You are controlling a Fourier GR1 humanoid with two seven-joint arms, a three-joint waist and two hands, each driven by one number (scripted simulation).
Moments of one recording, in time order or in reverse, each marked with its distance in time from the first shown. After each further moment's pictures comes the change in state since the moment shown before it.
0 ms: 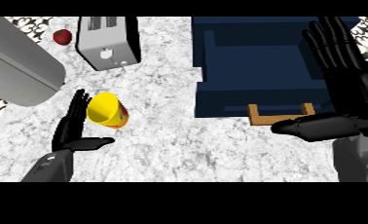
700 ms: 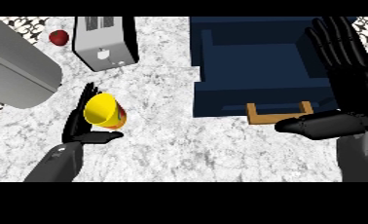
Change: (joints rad) left arm -0.073 -0.029 0.004 0.058 -0.015 -0.002 -0.026; right arm -0.015 -0.015 -0.014 0.003 -0.018 0.011 0.017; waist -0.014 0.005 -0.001
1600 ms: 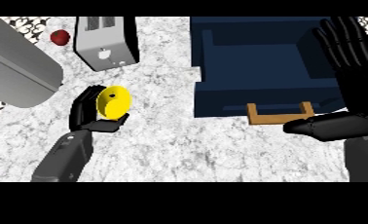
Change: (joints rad) left arm -0.028 -0.056 0.035 -0.120 0.025 0.094 -0.116; right arm 0.012 -0.022 -0.027 -0.002 -0.023 0.021 -0.004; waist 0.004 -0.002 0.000
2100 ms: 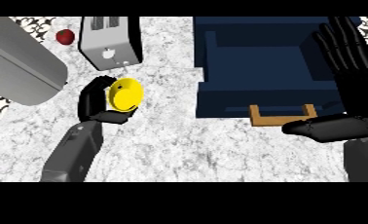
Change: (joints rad) left arm -0.030 -0.055 -0.002 -0.094 0.030 0.001 0.005; right arm 0.023 0.005 0.002 0.002 0.017 -0.005 -0.009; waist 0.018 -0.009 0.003
